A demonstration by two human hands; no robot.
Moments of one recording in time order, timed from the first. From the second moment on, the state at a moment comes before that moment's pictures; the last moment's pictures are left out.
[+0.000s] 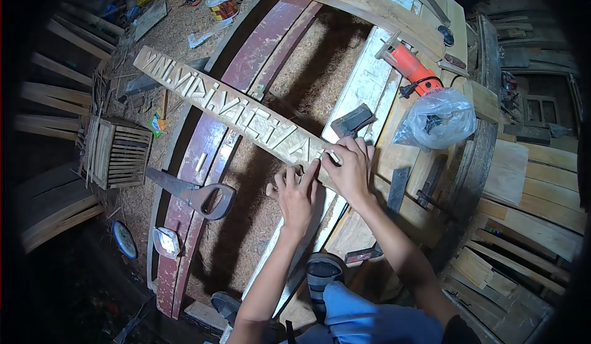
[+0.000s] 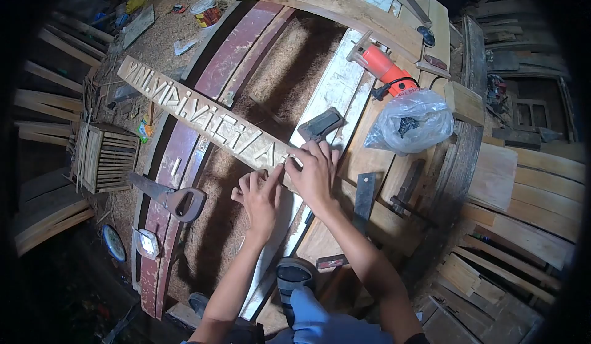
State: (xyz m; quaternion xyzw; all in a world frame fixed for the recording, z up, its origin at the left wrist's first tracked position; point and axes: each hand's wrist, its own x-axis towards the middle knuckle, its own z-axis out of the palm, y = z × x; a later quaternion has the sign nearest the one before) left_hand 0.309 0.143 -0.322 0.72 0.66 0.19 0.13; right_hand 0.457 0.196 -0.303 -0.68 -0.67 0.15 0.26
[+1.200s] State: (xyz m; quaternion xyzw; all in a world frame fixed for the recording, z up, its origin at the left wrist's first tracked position) left_hand 0.312 0.142 -0.323 0.72 0.65 0.21 0.13; right_hand 0.468 0.180 -0.304 -0.68 -0.66 0.18 0.27
